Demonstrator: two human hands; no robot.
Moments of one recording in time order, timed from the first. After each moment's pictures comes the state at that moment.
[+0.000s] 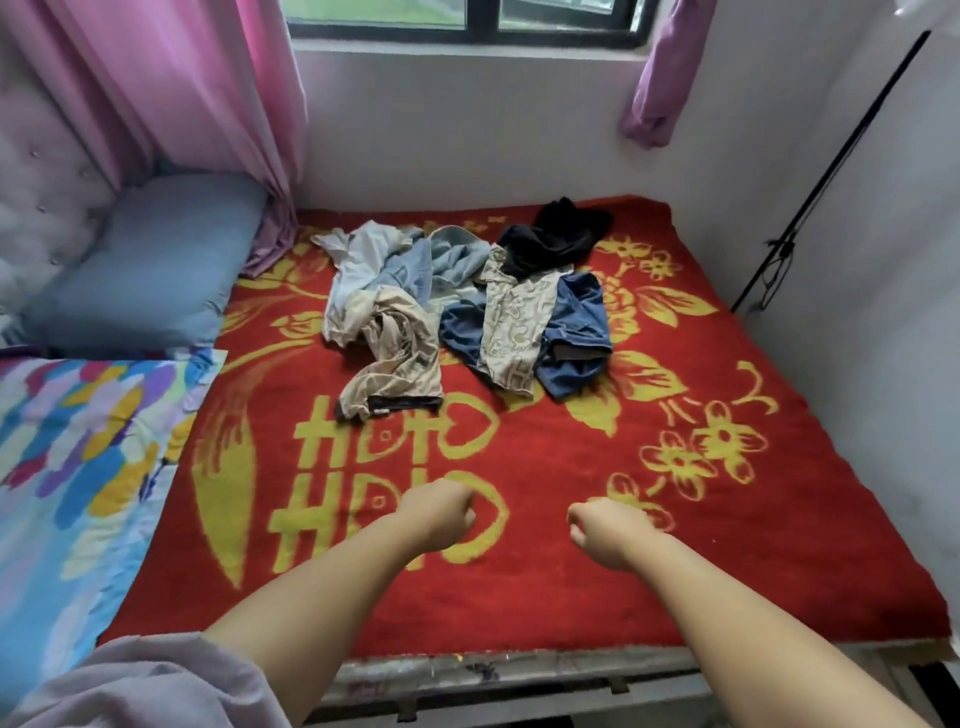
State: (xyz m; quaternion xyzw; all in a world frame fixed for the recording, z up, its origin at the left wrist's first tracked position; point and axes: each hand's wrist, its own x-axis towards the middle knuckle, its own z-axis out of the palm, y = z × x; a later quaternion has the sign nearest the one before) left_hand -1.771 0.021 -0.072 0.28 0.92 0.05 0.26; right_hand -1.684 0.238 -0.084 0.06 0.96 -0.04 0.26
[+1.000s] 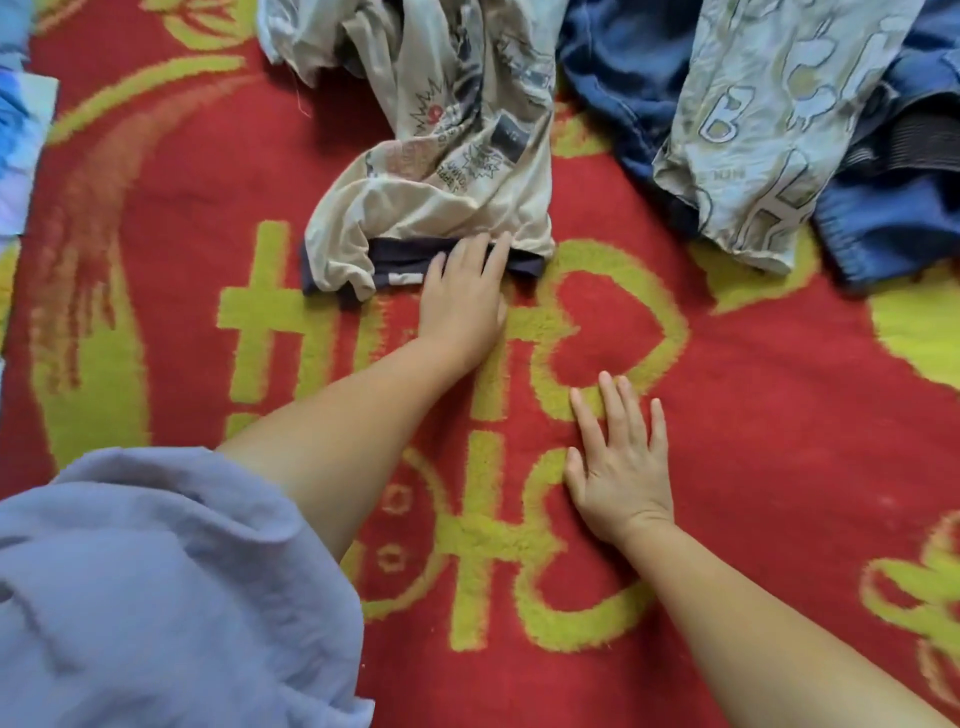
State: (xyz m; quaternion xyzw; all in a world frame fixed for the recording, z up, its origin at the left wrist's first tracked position) left_hand -2.116 0.033 -0.422 0.20 0.98 0.04 0.08; right_hand -1.924 0.183 -0.455 0.01 1.00 -0.08 0.04
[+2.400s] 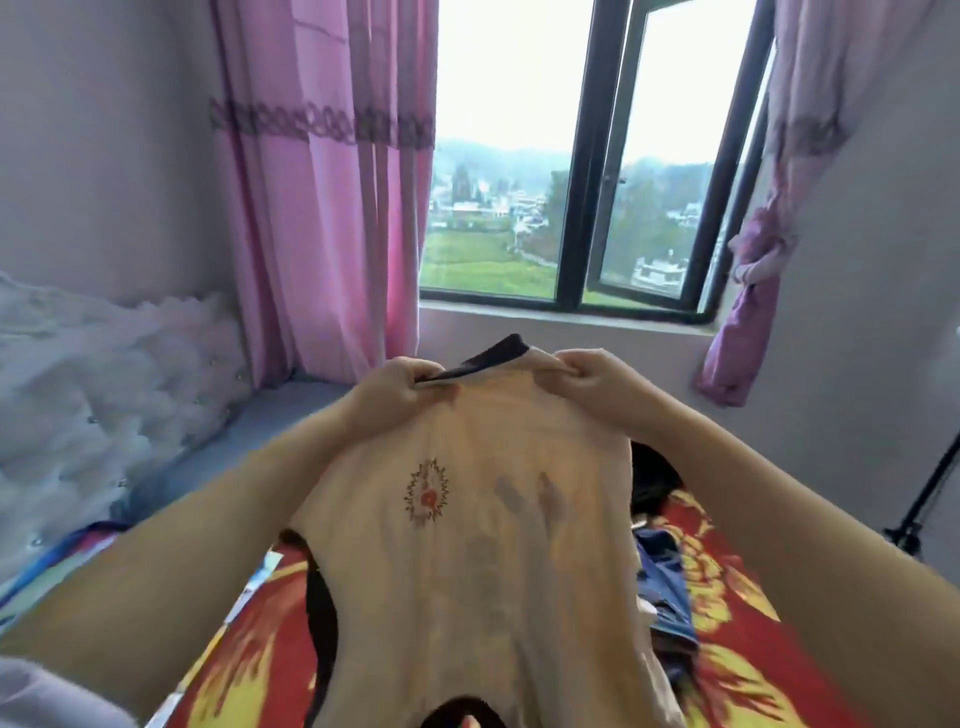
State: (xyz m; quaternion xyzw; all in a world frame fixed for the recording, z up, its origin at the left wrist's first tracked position) left_hand -2.000 -0.036 0.250 0.28 0.86 0.42 -0.07; right_hand -1.962 0.219 0.277 -0.17 0.89 -0.41 -0.10
